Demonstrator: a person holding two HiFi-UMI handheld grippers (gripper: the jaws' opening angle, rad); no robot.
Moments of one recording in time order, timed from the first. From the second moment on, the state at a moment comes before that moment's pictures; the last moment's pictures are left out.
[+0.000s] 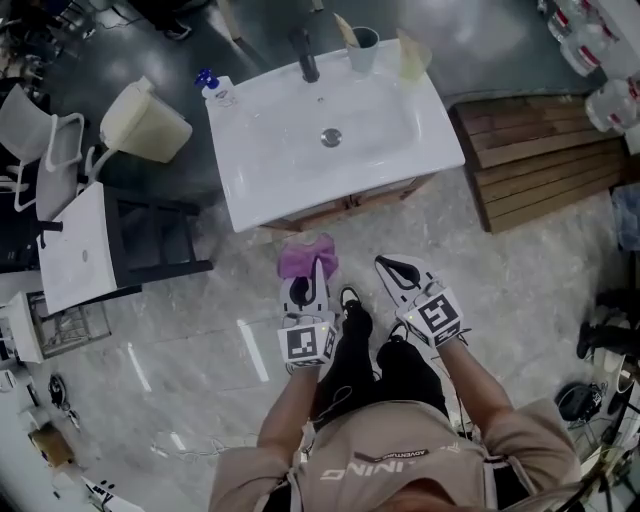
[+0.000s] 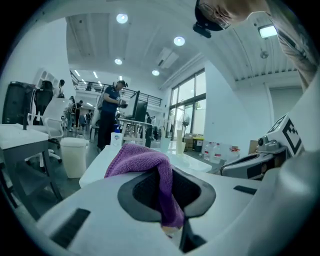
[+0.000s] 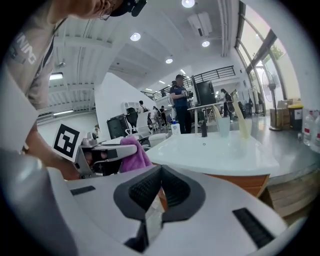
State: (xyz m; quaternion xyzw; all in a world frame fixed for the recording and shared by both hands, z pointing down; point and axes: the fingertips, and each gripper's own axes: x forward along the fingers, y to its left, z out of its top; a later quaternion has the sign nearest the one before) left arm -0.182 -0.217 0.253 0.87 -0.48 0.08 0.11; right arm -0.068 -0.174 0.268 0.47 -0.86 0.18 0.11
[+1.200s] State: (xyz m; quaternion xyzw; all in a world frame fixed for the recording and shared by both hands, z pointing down) left arm -0.190 -0.253 0.033 0.91 -0.40 0.04 0.05; right arm -0.060 -0.213 0.020 0.52 -0.85 0.05 0.04
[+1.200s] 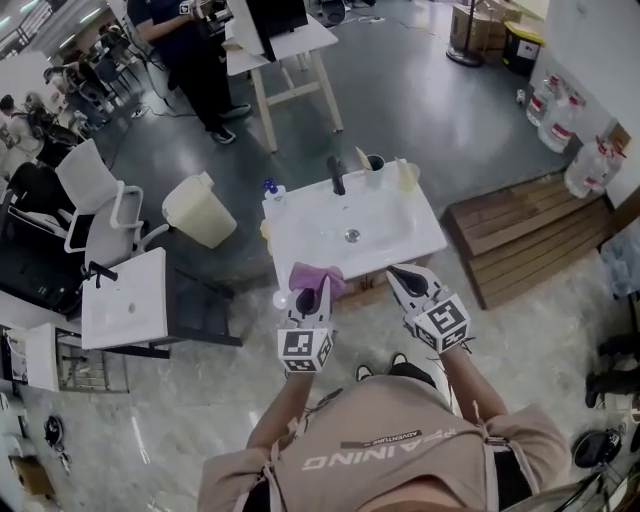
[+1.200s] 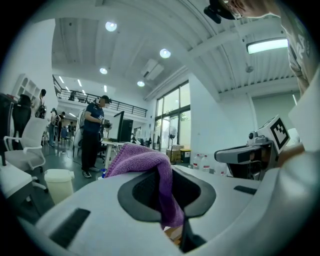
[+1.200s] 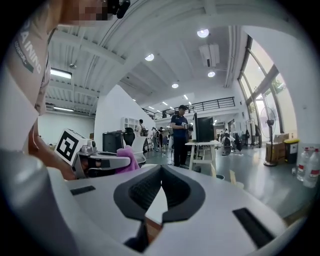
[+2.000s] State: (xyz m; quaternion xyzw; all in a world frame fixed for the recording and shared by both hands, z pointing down) left arm -0.173 -0.240 0.006 0.89 -0.45 0.03 0.04; right arm -0.022 -0.205 0.001 0.51 -0.86 0.04 0.04
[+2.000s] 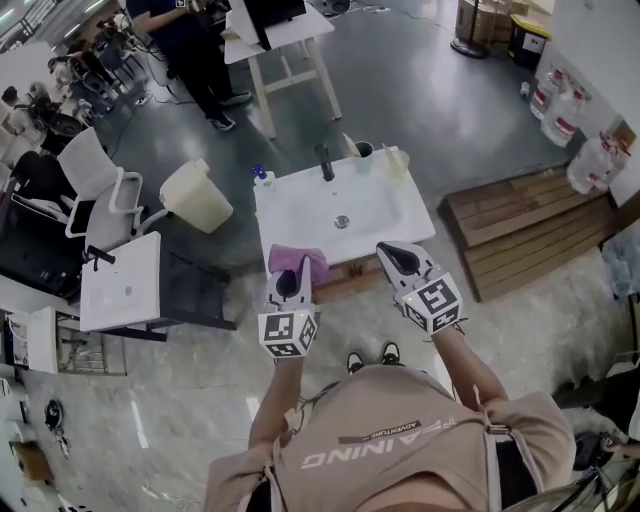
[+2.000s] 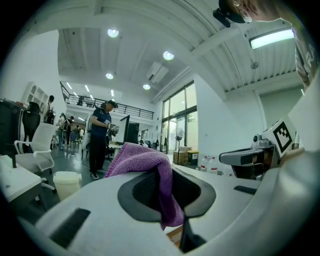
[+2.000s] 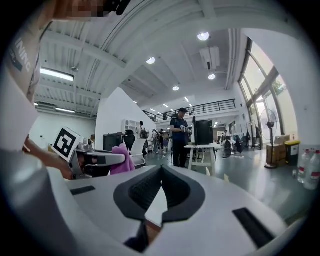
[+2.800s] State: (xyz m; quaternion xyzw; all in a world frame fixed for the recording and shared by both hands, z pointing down) left arm -0.164 -0.215 0.024 0.89 -0.44 0.05 0.05; right arm -0.021 -0.183 0.013 0.51 -0.86 0.04 0.06
